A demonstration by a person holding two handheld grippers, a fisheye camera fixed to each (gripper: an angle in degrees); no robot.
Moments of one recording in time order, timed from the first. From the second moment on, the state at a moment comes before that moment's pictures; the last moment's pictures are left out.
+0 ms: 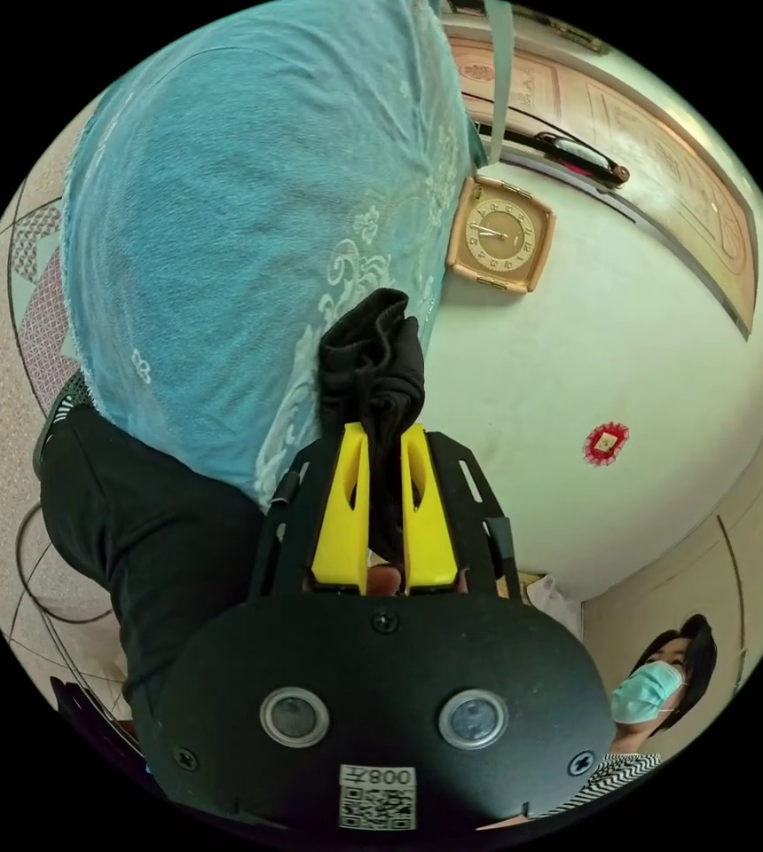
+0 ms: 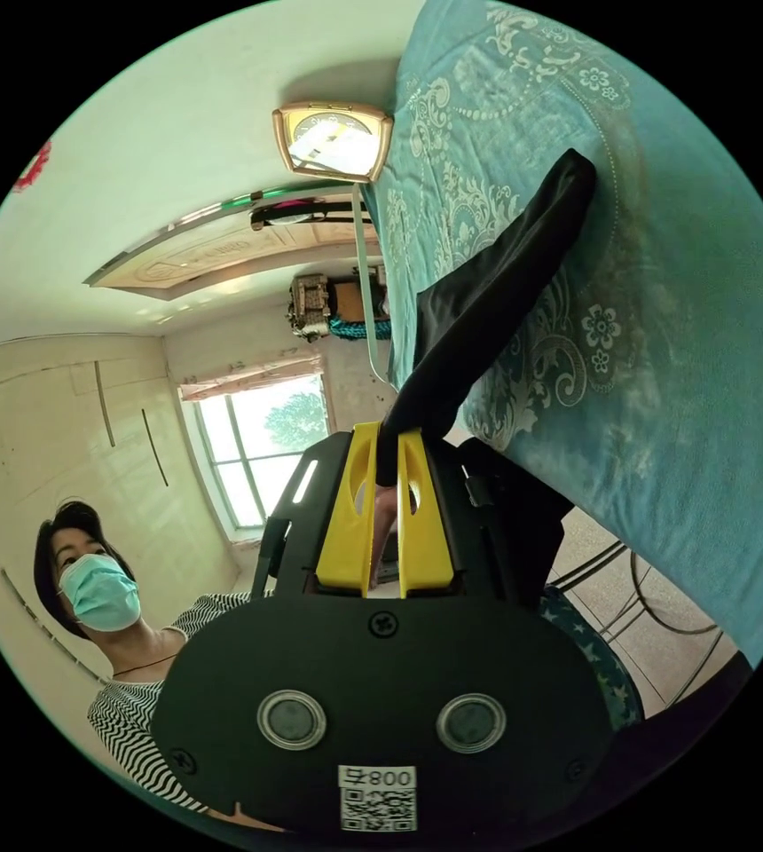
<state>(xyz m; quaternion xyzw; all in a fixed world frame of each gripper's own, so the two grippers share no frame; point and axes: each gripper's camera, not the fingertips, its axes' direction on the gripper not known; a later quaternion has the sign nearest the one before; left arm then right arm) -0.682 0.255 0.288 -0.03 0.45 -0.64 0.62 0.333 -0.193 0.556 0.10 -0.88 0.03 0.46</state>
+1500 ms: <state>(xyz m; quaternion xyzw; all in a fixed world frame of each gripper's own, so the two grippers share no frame) -0.211 0.005 0.359 -0.19 0.63 -0.45 0.61 0.732 0.058 0.134 0.33 -0.83 0.17 0.41</state>
